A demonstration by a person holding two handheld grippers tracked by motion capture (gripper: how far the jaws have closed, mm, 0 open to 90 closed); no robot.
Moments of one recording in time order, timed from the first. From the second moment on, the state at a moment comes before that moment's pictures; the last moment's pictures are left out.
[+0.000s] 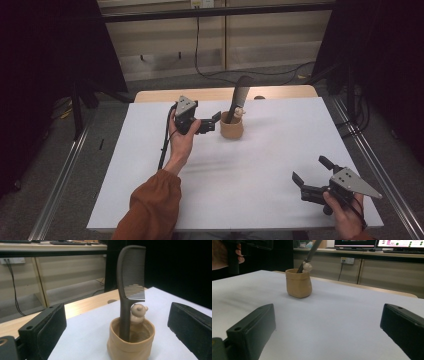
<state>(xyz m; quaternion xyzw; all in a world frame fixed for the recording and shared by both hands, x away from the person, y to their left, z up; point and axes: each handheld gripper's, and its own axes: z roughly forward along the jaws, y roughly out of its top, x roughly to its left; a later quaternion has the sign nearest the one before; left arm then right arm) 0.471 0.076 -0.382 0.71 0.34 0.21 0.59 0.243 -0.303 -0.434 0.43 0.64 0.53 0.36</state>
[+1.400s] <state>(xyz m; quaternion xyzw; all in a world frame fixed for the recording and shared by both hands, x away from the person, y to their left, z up) 0.407 0.137 -0.379 0.69 0.32 0.26 0.60 0.245 -0.302 -0.432 0.42 0.64 0.53 0.37</state>
